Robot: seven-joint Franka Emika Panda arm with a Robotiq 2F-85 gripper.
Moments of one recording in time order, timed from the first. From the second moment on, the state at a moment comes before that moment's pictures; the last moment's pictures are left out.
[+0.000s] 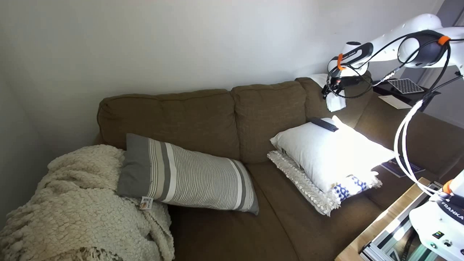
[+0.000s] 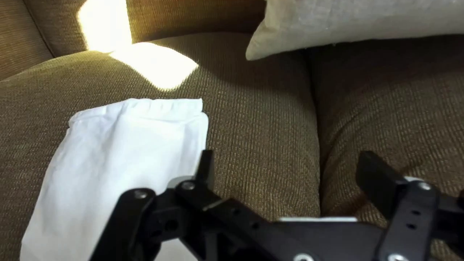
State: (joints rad) arm -0.39 0.90 -0.14 -1.29 0.00 2.43 -0.30
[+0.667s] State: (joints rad) arm -0.37 1.08 -0.28 -1.24 -0.09 2.71 -0.13
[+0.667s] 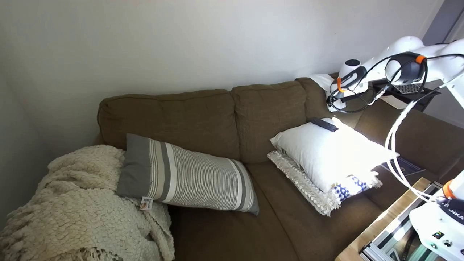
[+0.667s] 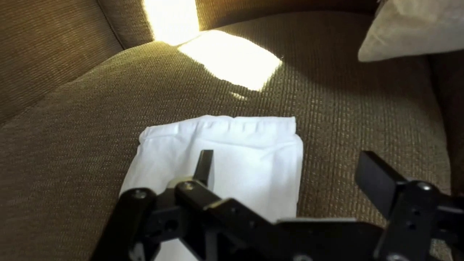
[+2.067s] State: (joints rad) arm -0.30 1.40 -0.51 -0.89 -0.13 2.75 0.17
